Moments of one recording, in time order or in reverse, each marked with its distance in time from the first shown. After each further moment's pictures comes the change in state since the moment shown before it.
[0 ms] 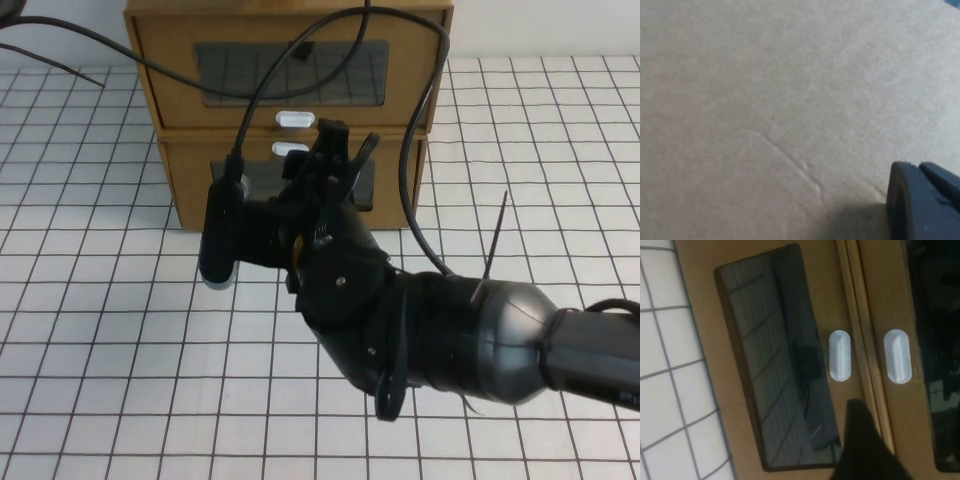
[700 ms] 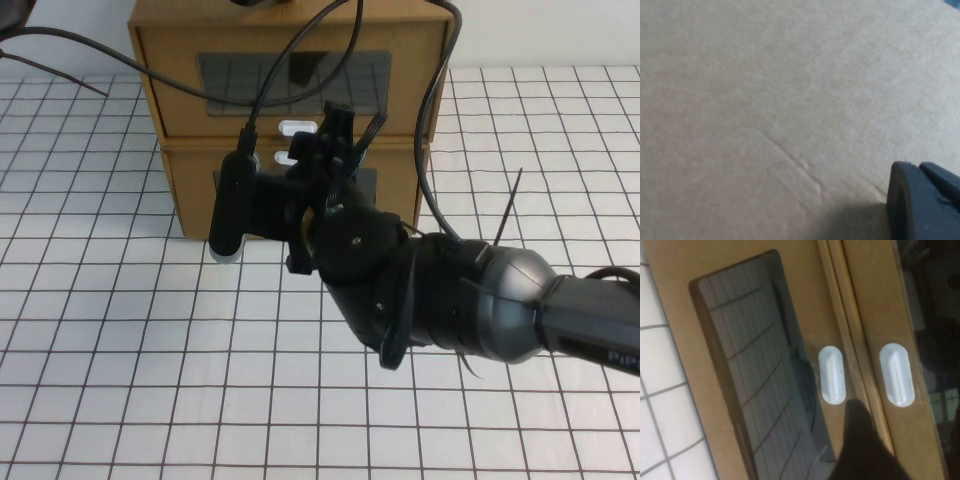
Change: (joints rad) right arm -0.090 0.044 -0.077 -0.008 -0.120 0.007; left arm 0.000 0.004 -0.002 0.000 0.002 -0.010
